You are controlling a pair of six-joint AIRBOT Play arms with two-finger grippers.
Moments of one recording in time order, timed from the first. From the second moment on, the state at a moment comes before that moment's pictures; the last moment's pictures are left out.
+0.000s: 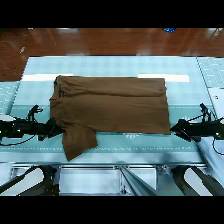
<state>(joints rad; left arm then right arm) 0.44 -1.19 0.45 0.89 -1.15 -1.20 -0.47 -0.98 0.46 -1.07 1.17 1.42</state>
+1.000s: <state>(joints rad) 0.42 -1.12 0.68 0.73 -1.13 -1.17 -0.36 -1.19 0.76 -0.84 1.13 1.27</state>
